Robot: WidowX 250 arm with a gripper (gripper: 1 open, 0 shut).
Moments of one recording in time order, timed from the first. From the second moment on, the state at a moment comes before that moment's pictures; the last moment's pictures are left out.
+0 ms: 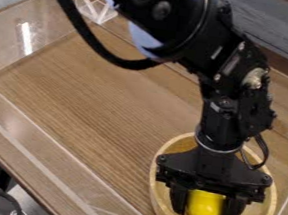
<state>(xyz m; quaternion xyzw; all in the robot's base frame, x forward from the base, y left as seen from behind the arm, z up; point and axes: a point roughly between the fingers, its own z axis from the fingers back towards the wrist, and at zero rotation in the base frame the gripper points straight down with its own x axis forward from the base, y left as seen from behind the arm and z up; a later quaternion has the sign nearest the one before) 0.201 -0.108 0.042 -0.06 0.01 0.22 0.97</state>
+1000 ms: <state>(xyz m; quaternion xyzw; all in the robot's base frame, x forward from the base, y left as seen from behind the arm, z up) 0.199 -0.106 0.044 -0.06 0.02 0.21 0.97</state>
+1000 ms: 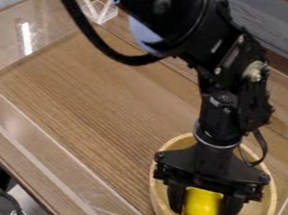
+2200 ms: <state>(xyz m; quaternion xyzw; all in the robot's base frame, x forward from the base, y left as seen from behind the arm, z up) 0.197 -0.105 0.042 -0.06 0.04 0.21 0.98</state>
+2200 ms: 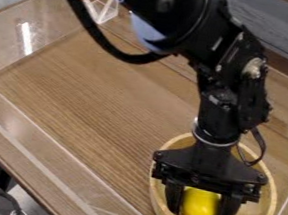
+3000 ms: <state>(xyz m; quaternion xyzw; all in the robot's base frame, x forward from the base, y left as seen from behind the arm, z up) 0.198 -0.098 0.057 -0.05 0.05 0.20 0.98</state>
